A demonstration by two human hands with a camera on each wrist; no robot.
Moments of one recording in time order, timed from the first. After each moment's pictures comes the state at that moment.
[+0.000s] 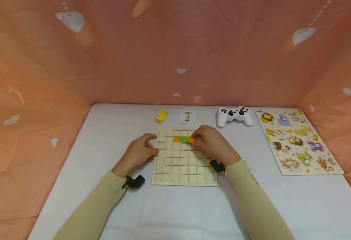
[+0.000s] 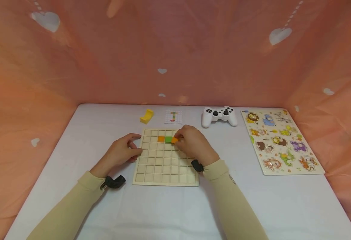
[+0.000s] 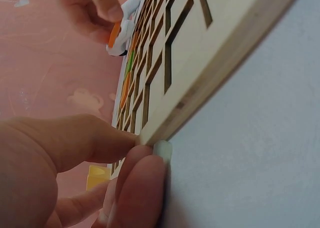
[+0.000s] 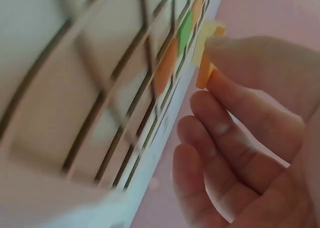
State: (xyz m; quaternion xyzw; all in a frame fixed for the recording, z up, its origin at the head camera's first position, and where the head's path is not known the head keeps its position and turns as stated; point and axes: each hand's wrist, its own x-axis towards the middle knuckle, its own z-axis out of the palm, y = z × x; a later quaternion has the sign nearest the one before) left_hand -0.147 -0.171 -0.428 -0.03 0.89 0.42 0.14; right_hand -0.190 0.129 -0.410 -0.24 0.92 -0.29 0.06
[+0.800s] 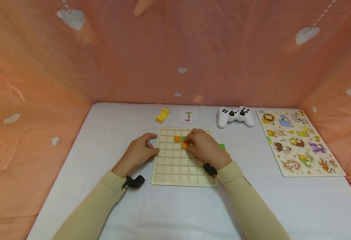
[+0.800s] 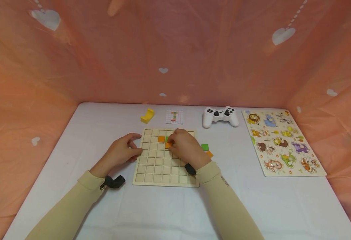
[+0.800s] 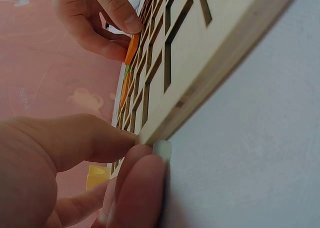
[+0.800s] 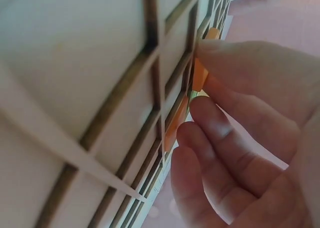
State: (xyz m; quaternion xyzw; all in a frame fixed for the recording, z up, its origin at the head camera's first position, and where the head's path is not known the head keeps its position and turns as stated) left_hand -0.146 -0.171 -0.426 -0.03 0.90 0.42 0.14; right_hand -0.186 0.104 -0.422 -0.30 0.92 -0.26 0.05
